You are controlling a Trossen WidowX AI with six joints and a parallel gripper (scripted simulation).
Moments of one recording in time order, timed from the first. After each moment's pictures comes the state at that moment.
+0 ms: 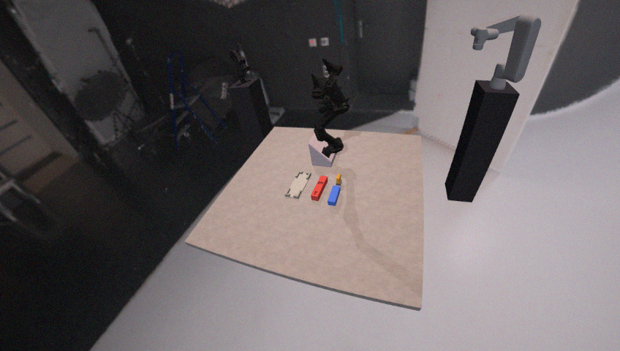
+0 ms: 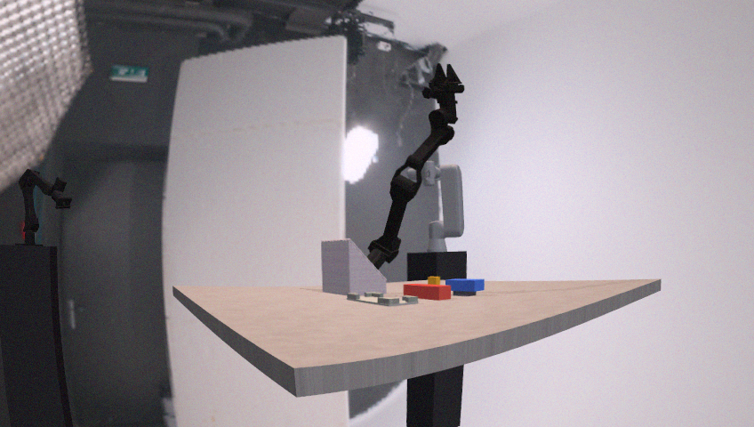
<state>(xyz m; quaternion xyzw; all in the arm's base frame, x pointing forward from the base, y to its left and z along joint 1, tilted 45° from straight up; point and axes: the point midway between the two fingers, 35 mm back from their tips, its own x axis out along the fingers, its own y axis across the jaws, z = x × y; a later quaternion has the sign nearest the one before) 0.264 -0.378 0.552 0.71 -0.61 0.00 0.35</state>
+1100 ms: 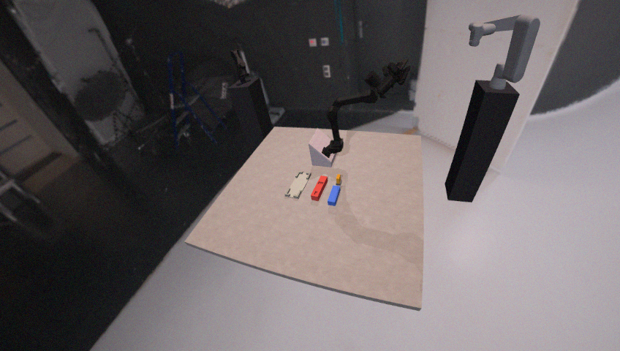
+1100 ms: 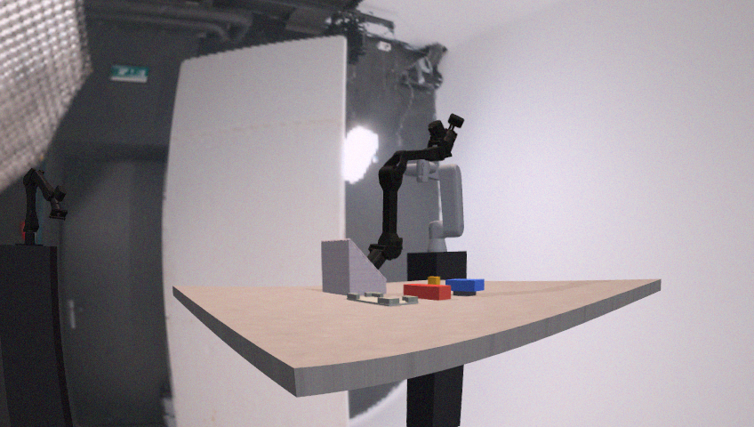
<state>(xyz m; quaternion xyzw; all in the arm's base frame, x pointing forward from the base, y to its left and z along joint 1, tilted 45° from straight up) -0.044 -0.080 0.726 0.23 -0.74 0.36 0.52</state>
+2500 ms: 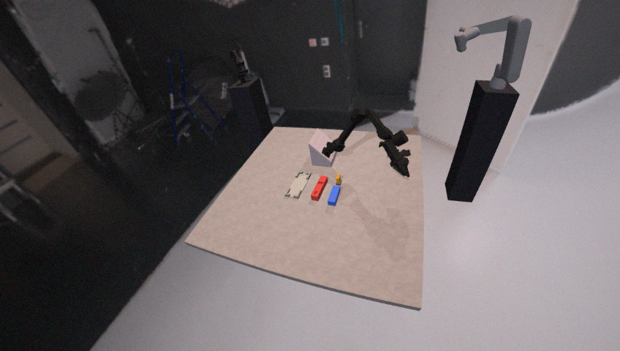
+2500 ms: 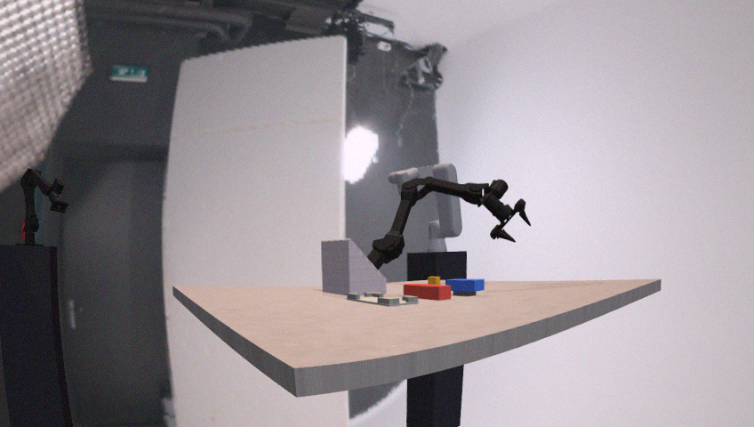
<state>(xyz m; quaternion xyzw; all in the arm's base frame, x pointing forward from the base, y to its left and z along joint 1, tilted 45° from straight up) 0.264 0.251 0.455 -0.28 -0.13 0.49 0.82</state>
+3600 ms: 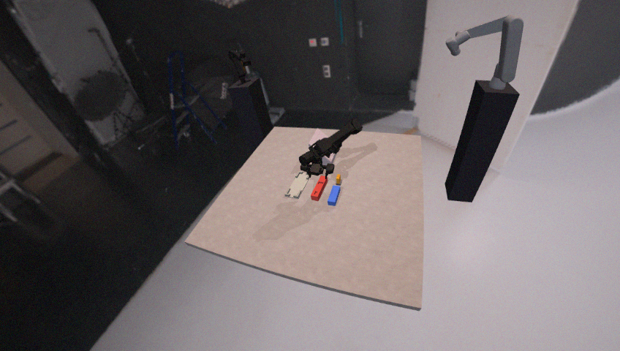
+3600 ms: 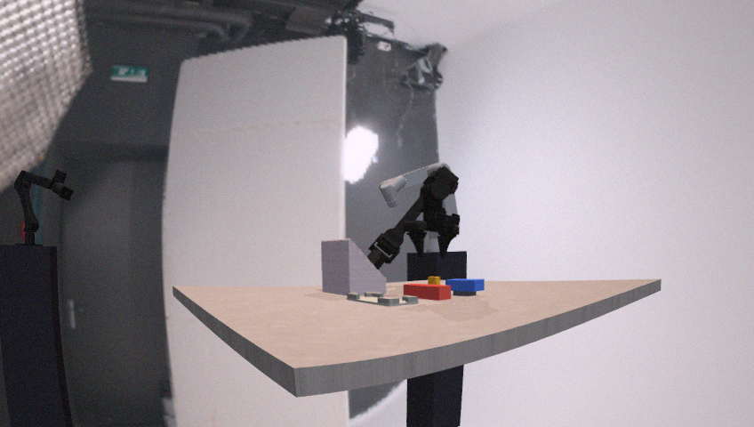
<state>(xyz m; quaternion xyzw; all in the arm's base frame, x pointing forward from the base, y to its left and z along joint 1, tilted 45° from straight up) 0.289 -0.038 0.077 0.24 0.63 0.25 0.70</state>
